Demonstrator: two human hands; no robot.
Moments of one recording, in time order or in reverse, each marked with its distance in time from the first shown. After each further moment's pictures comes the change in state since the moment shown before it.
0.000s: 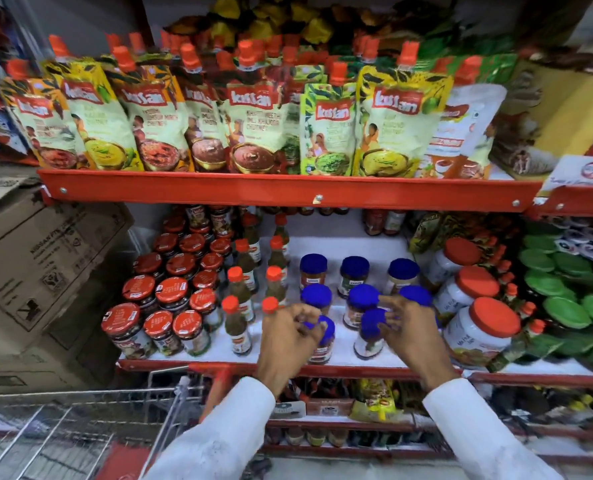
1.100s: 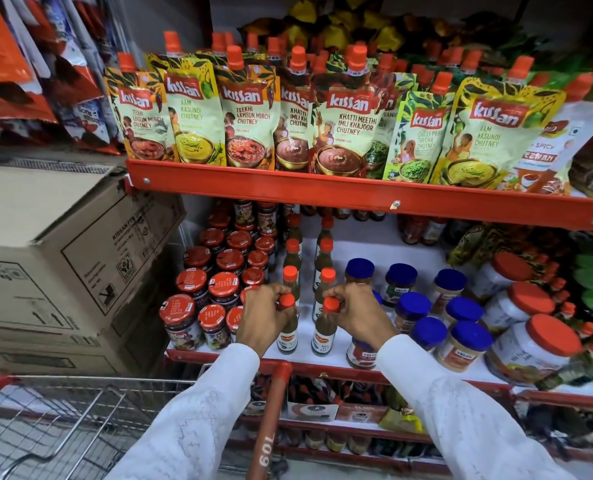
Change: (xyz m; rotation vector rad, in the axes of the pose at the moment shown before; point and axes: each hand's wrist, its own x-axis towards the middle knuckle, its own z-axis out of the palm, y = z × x) left_hand 0.041 -0.070 -0.123 0.185 0.102 0.058; right_hand 0.037 -0.128 0.109 -0.016 -0.264 -0.160
